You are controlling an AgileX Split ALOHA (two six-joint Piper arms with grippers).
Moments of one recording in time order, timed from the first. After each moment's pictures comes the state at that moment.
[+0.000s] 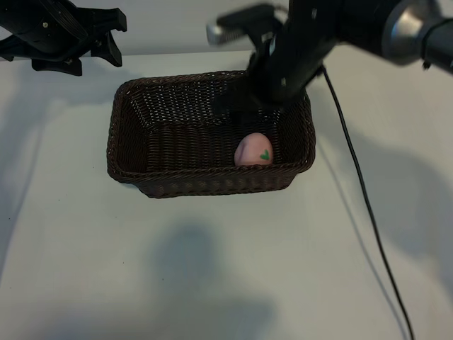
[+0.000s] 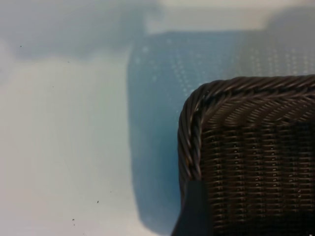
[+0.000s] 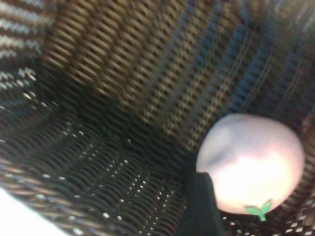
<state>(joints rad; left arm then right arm) -0.15 1.80 -1.54 -0.20 0.88 -0.13 0.51 2.00 -1.68 0.20 0.91 -0.06</state>
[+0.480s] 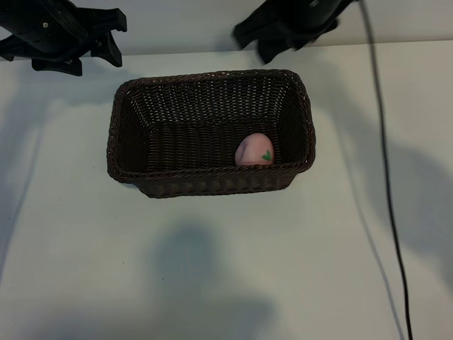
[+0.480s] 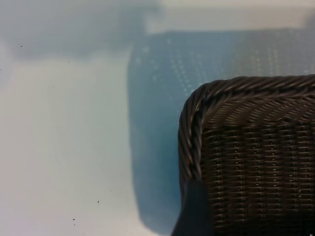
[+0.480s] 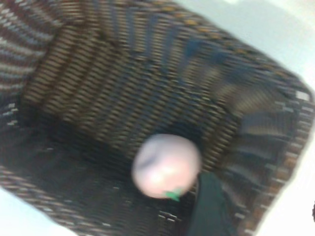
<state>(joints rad) -0.15 1.80 -1.54 -0.20 0.88 -0.13 0.43 1.99 -1.99 0.07 1.20 -0.02</state>
